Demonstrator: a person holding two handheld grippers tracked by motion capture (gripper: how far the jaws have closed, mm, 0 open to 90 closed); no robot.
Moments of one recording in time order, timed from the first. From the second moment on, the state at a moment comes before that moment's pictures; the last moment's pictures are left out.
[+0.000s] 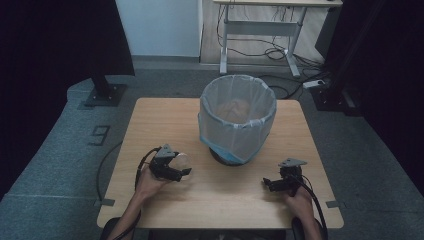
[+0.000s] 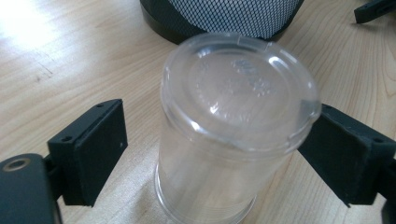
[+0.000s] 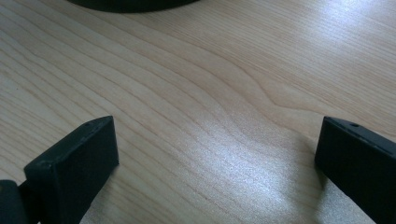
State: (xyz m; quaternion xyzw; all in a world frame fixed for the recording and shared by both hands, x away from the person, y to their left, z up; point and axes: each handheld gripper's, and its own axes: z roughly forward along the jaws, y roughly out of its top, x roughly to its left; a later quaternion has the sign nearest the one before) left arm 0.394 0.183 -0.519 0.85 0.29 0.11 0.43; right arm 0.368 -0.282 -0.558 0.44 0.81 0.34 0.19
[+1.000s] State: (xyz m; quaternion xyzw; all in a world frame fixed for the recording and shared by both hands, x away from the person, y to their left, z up) left arm 0.395 0.170 -0.541 0.88 0.28 0.13 0.36; right arm 0.368 -0.282 -0.558 0.44 0.81 0.34 0.19
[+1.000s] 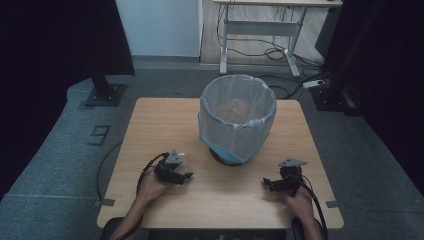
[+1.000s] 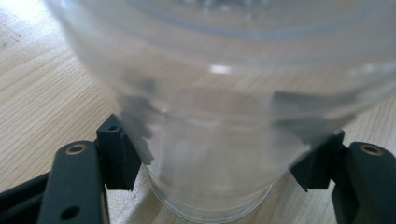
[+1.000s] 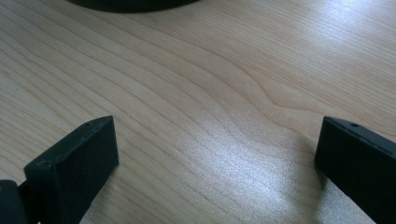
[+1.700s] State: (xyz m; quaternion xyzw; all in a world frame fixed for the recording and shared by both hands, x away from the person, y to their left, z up) left arm 0.397 0.171 -0.520 0.87 0.28 0.12 0.38; right arm 0.368 -0.282 -0.558 0.44 0.81 0.34 0.19
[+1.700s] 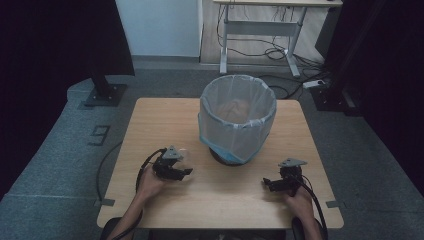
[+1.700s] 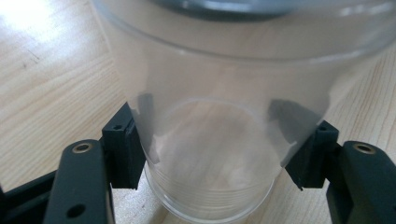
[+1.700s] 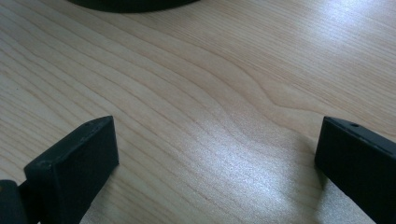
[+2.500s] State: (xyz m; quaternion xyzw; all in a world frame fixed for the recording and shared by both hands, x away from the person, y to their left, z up) left arm 0.407 0.183 -0.479 0.87 0.29 0.12 0.39; right arm 0.368 -0.282 -0.558 0.44 0.81 0.34 0.19
